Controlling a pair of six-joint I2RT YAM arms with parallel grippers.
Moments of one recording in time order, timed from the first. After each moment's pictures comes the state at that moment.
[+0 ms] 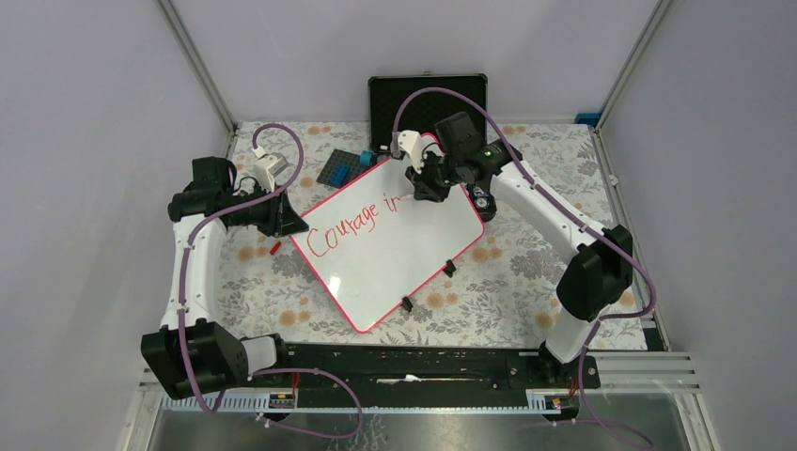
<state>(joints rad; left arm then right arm) 0.20 1.22 1.20 -1.05 0.89 0.46 0.60 1.75 1.68 -0.77 -0.41 -0.53</state>
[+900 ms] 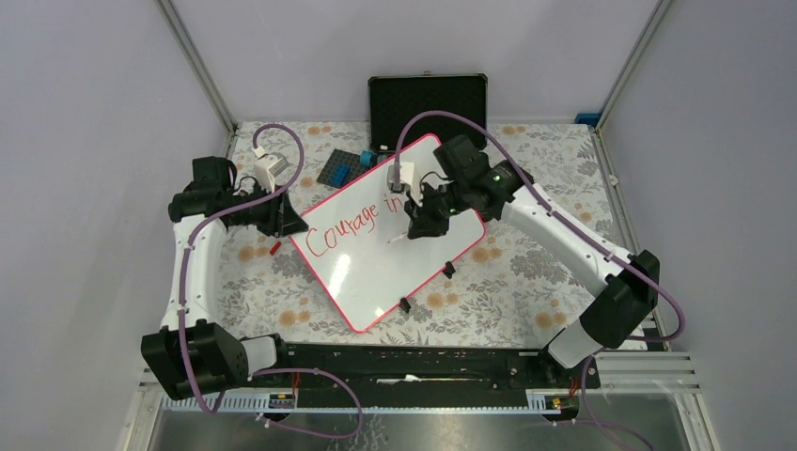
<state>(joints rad) 0.20 1.22 1.20 -1.04 0.87 0.46 0.69 1.58 1.55 -0.87 -0.61 -0.53</state>
